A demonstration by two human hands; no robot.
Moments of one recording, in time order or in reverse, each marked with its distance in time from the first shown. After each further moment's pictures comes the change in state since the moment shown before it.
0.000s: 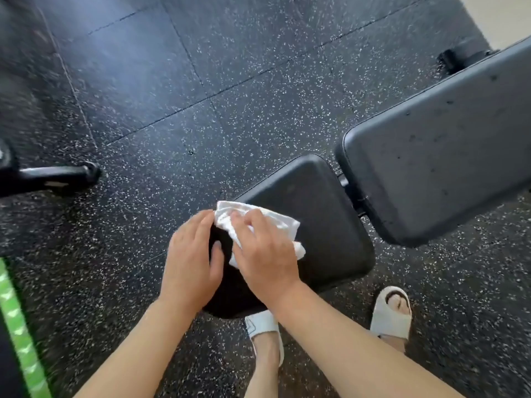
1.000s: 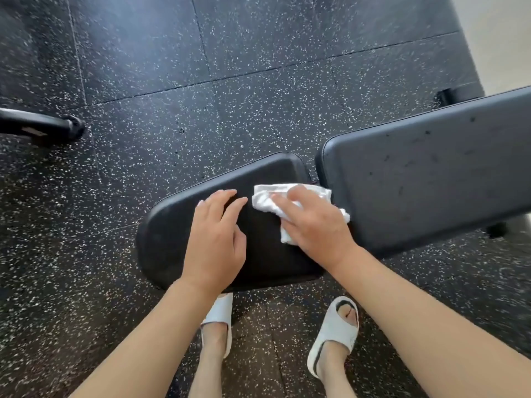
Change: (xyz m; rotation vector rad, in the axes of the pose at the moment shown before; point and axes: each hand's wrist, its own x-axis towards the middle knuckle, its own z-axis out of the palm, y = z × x) left_hand 0.003 0.113 0.042 -0.095 0.178 -0.017; right_hand 0.024 0.157 -0.077 -0.083 -0.109 -0.419
